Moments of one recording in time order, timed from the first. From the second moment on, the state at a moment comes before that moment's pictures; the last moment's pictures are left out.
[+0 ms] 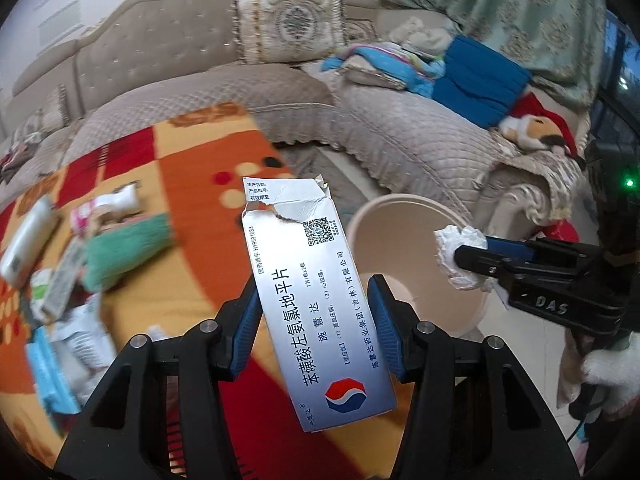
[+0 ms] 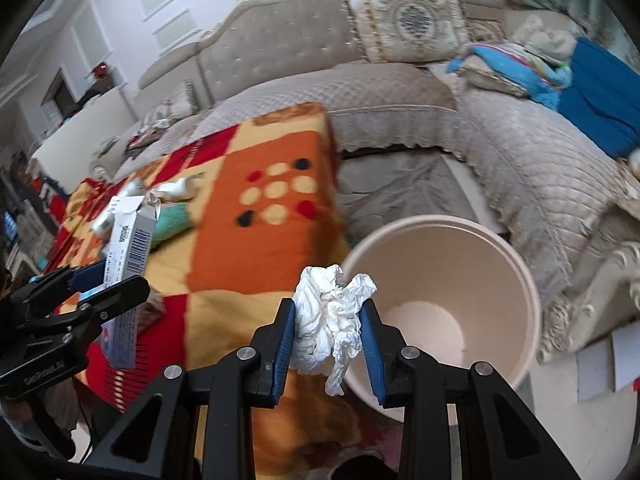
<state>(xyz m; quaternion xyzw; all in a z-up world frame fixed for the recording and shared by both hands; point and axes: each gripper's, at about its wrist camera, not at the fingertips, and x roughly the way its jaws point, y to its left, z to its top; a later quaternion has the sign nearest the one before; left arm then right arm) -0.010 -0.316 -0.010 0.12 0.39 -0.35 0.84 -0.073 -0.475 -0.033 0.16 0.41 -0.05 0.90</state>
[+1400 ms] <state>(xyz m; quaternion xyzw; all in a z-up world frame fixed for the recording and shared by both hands) 0.005 -0.400 -0.056 0.10 0.43 -0.38 0.81 -0.086 -0.550 -0.111 0.23 0.45 -0.13 0.85</state>
